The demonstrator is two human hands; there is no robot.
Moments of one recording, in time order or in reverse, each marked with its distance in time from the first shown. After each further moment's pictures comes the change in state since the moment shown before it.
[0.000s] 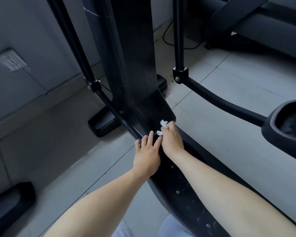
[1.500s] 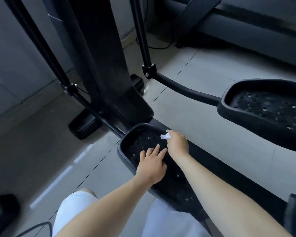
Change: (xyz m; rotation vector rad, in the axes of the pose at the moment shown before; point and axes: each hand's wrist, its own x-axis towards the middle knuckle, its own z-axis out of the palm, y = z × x) left_hand -0.061 0.093 0.007 -0.089 -0.219 0.173; right_hand -0.084 0.078 -0.044 0.087 0.013 0.392
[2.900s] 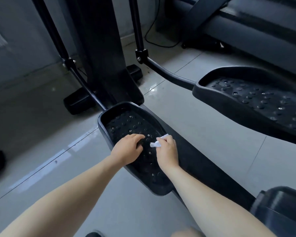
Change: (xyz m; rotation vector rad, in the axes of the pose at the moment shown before) left_hand -0.037 0.046 0.038 -0.157 0.204 -0.086; right_hand -0.097 0.125 -0.001 0.143 -0.041 -0.212
